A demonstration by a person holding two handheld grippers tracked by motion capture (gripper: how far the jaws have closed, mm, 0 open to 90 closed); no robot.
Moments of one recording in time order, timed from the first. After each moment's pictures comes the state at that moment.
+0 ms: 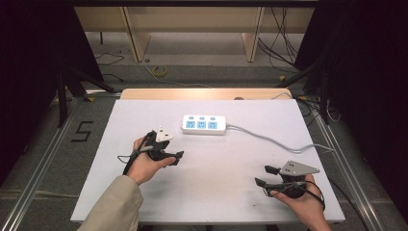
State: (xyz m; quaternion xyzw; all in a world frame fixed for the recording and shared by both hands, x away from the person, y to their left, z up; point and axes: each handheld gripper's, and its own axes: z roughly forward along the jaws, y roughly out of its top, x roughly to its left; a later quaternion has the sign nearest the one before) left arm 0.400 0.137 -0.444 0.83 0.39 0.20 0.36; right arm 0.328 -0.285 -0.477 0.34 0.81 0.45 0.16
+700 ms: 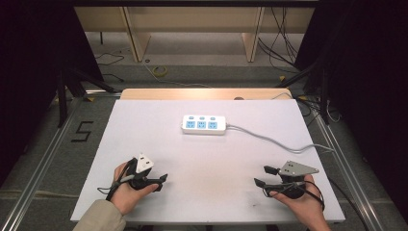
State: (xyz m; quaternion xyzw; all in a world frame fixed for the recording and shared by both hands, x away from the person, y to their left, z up) left arm 0.343 0.184 -0.488 0.81 0.43 0.22 0.34; right arm 0.327 -0.282 -0.476 0.34 0.81 0.45 0.16
